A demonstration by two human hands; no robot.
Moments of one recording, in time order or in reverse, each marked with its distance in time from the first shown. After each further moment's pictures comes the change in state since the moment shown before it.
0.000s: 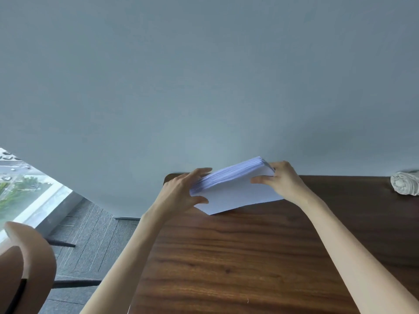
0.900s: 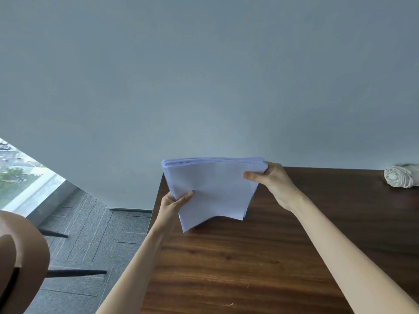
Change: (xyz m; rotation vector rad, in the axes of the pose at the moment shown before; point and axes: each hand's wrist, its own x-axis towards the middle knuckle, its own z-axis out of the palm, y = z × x) left_hand -0.055 -0.045 0.060 -1.317 0.127 -0.455; right_hand -0.023 -0.009 0.038 0.589 -0.096 0.077
